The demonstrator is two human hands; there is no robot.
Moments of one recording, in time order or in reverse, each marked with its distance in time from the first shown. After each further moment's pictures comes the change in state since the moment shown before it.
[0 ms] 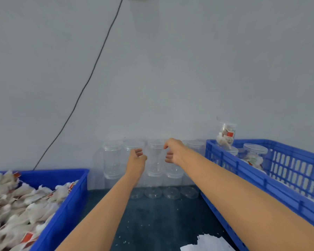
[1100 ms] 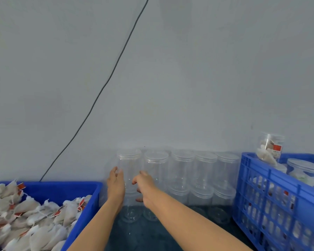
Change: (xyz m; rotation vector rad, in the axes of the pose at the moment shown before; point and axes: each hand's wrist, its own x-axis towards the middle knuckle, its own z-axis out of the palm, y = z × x) left_hand 0.080 -0.081 -0.101 -0.015 0.215 -0.095; right_hand 0.041 0.079 0.167 -0.102 -0.314 0.008
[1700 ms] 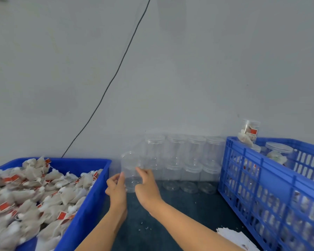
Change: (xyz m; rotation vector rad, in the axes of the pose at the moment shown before) left_hand -0.141 -0.009 -0.043 -0.243 0.078 -0.126; right_hand -0.116 0.062 -0.008 -0.381 0.010 -0.398
